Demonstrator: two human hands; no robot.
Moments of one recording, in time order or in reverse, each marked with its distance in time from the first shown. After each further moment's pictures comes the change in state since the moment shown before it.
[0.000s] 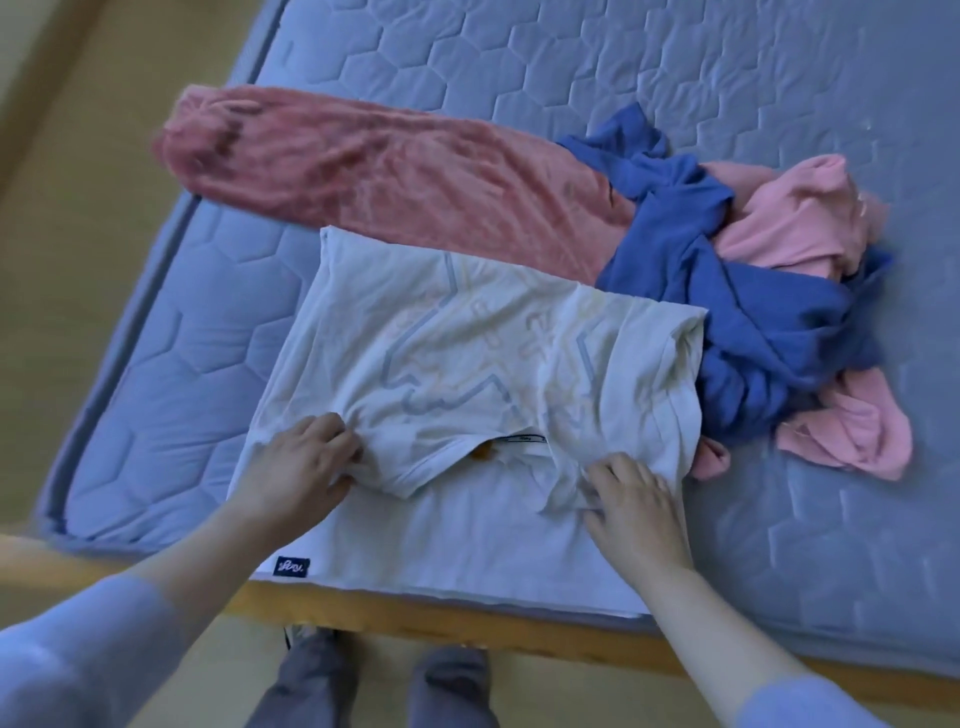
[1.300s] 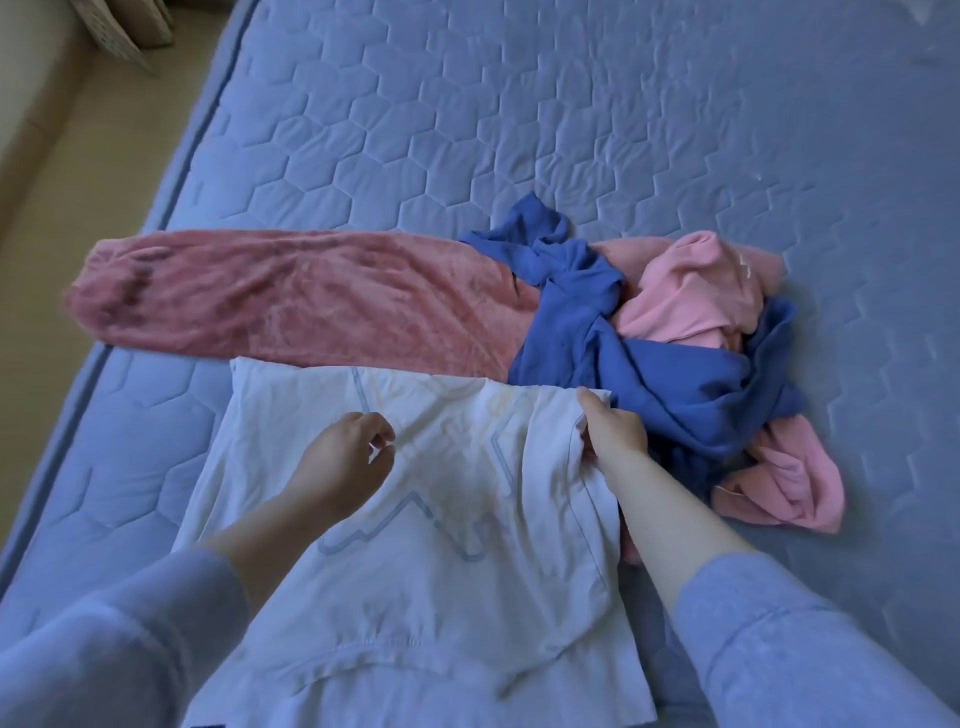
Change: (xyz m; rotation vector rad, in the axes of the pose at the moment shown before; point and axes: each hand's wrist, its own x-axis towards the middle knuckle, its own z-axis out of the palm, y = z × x) left_hand 0.167 0.087 -0.046 -0.320 -0.001 -0.213; right_hand 0.149 0.080 -0.093 1.260 0.103 0.862
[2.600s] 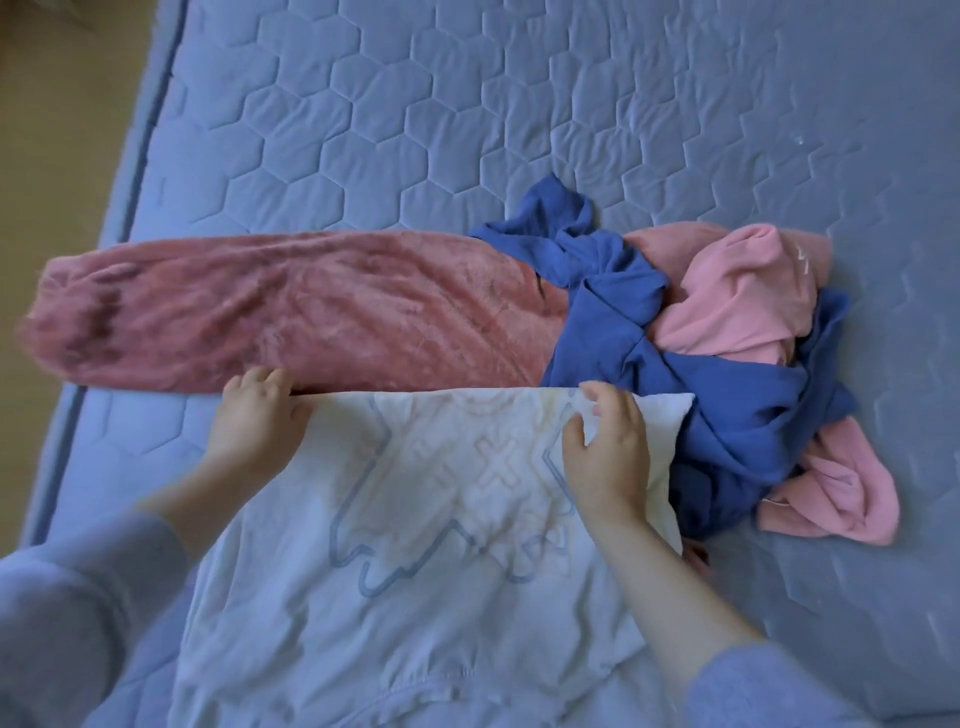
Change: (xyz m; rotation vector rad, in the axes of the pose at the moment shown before) left_hand 0.090 -0.086 -0.061 0.326 0.128 -0.154; right_hand -0.024 -0.010 0.058 -0.310 0.348 -0.728
